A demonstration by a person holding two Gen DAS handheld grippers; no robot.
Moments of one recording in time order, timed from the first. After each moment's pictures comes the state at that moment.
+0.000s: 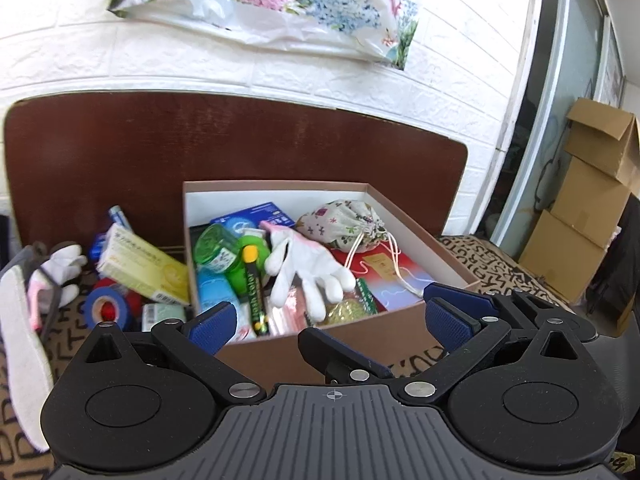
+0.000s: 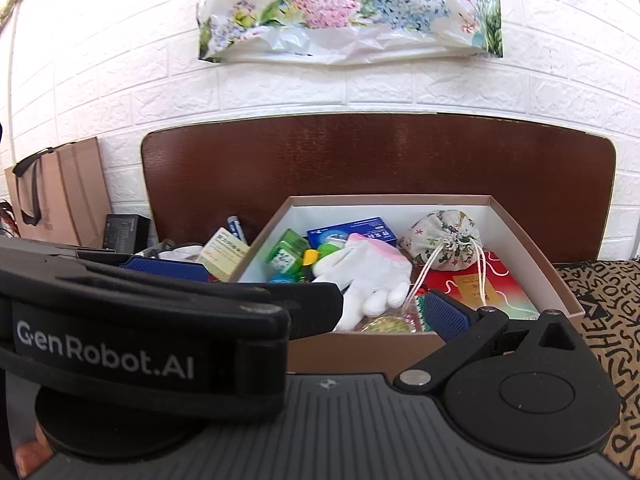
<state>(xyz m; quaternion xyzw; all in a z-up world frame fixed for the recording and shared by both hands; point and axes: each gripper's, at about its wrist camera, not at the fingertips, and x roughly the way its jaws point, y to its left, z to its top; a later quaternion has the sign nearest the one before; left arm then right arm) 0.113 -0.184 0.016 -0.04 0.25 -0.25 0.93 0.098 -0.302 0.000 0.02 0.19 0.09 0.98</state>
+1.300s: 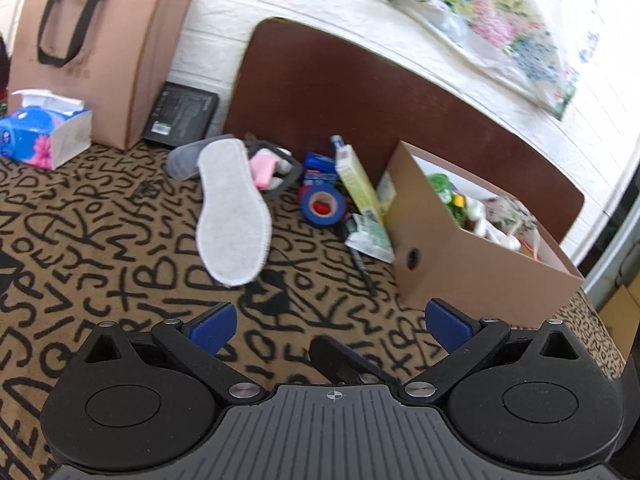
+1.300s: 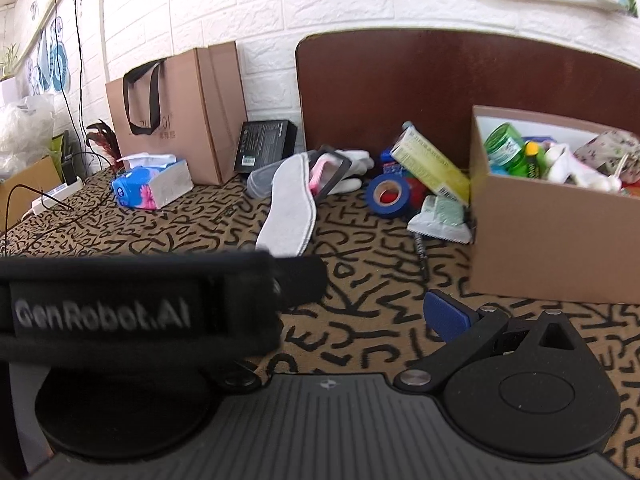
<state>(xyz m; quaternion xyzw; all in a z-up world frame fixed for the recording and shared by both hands) 0.033 -0.004 -0.061 -0.17 0.28 -0.08 0.94 0.041 -0.153 -0.054 0.00 0.27 0.22 0.94</state>
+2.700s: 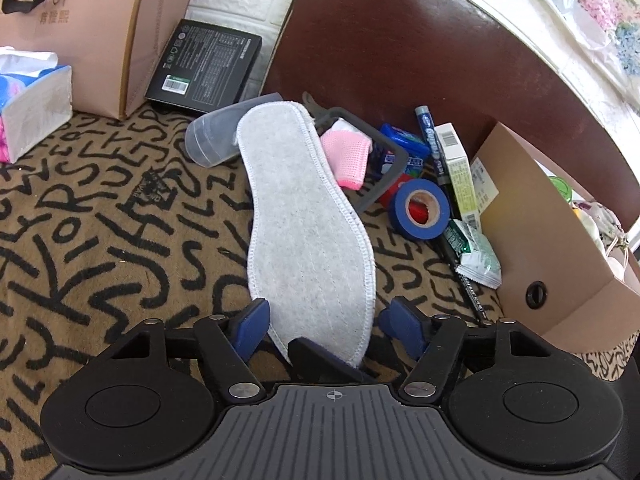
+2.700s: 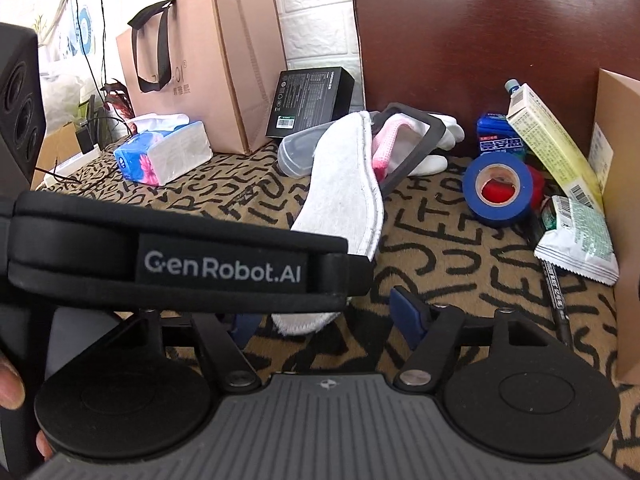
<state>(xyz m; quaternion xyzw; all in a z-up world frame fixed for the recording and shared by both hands) 0.167 0.053 -0.109 -0.17 0.35 -0.07 0.92 0.159 -0.086 -0.102 -0.02 0.30 0.30 0.90</state>
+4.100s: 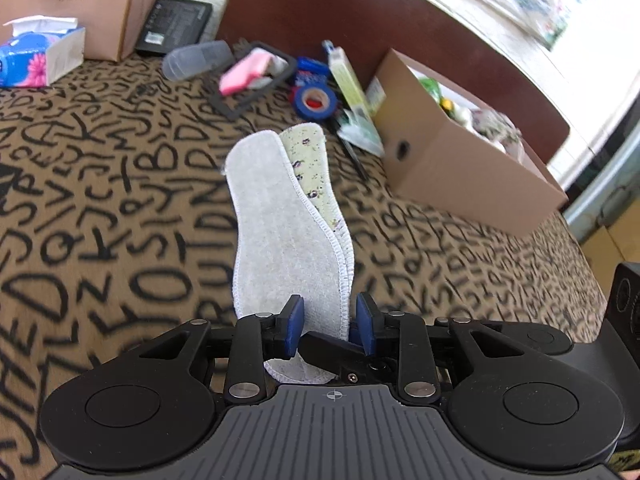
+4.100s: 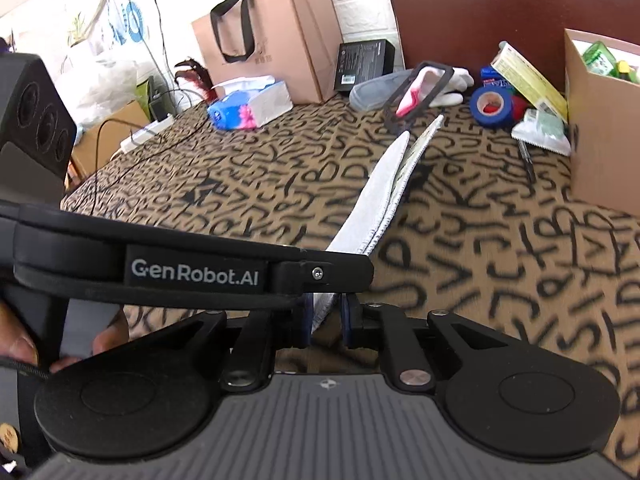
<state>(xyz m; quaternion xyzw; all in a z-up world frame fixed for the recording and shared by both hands) -0.011 -0.003 -0.089 -0.16 0.40 -0.14 0.89 -0.001 -0.153 -0.077 0.01 0.36 0.35 0.86</state>
